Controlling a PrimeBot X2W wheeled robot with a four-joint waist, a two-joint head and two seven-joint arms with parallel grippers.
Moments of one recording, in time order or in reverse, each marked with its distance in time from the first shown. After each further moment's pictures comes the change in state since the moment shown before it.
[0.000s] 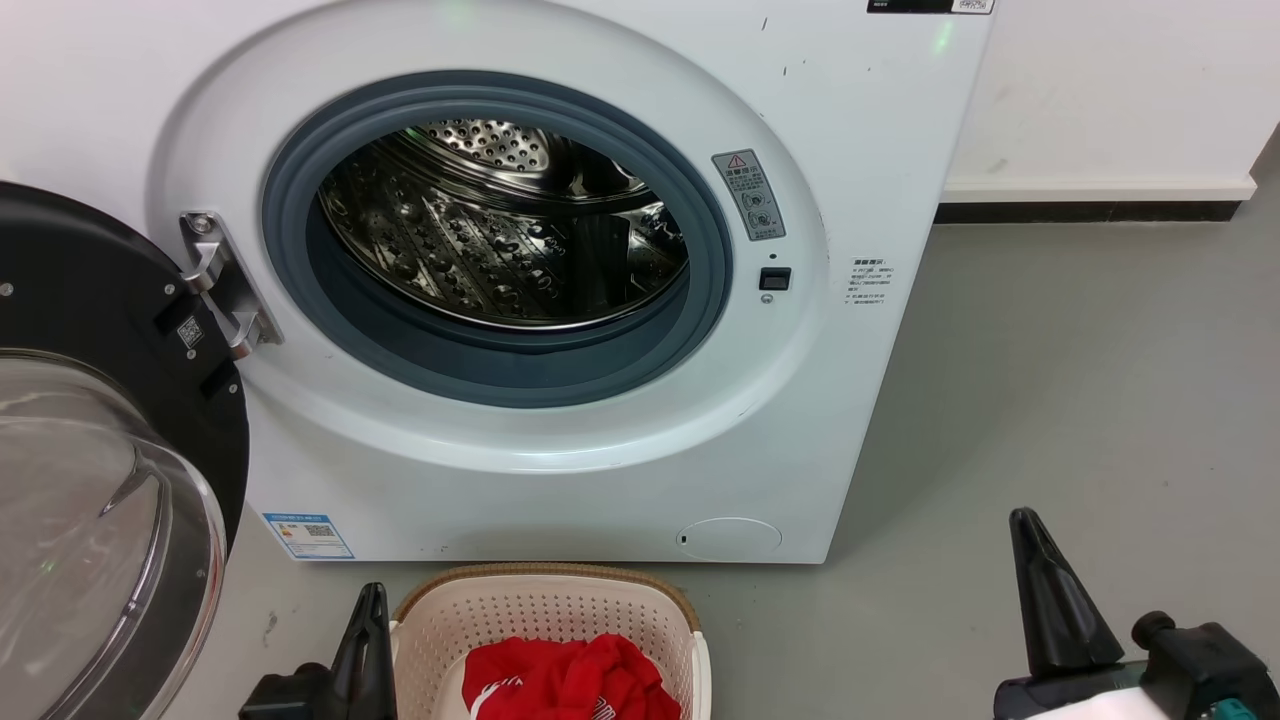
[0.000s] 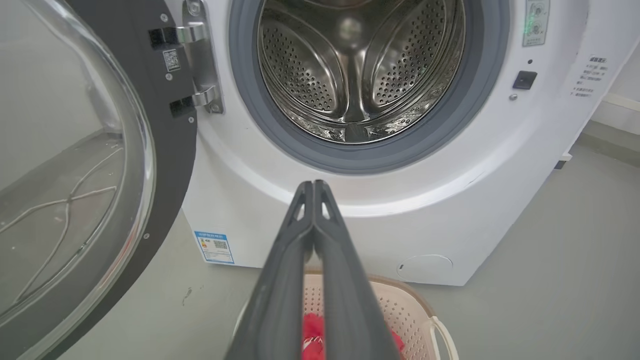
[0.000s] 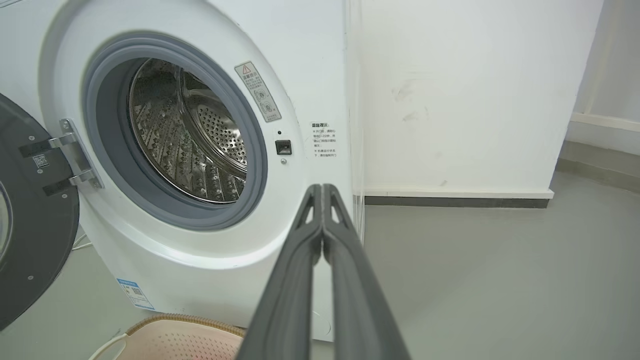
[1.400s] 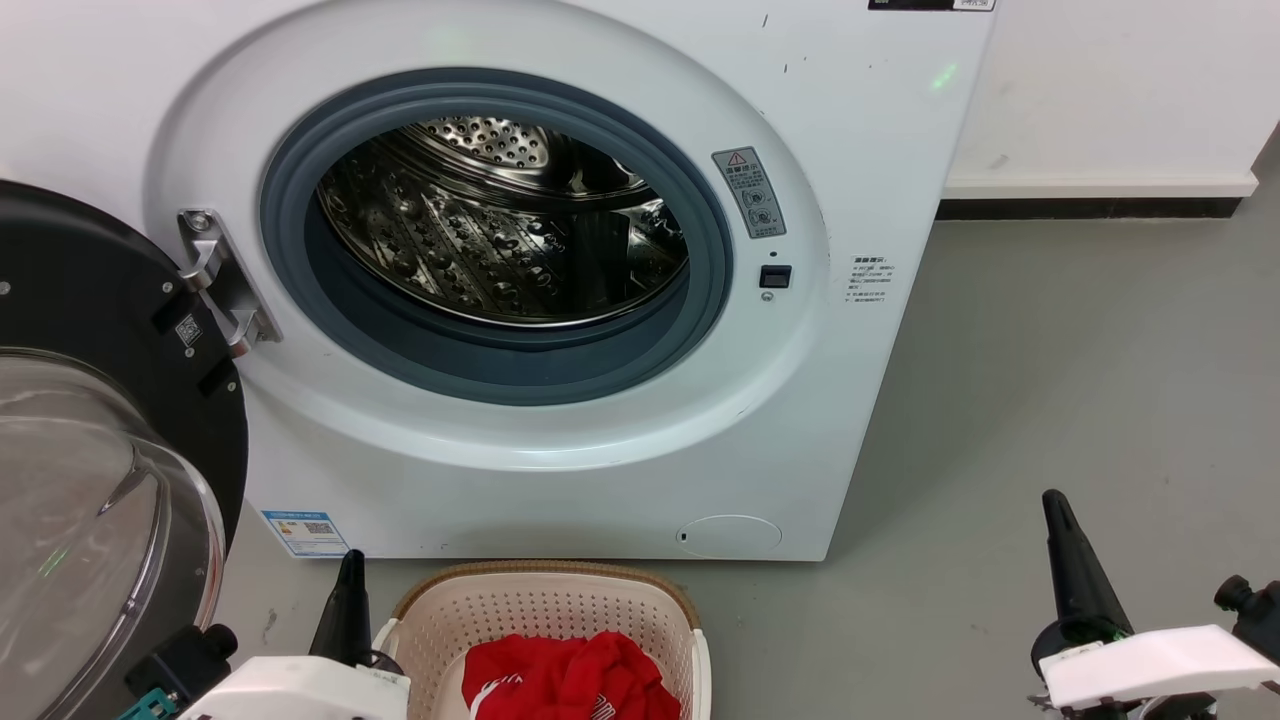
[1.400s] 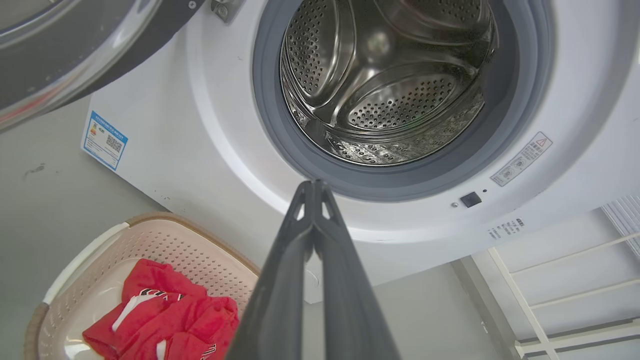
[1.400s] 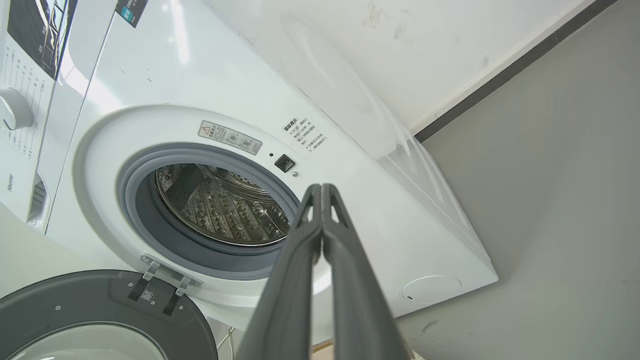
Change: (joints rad) left arm -0.112 0.000 0.064 0.066 -0.718 -0.078 0.172; right arm -0.101 -0.029 -0.023 0.129 0.757 0.000 0.139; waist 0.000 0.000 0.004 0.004
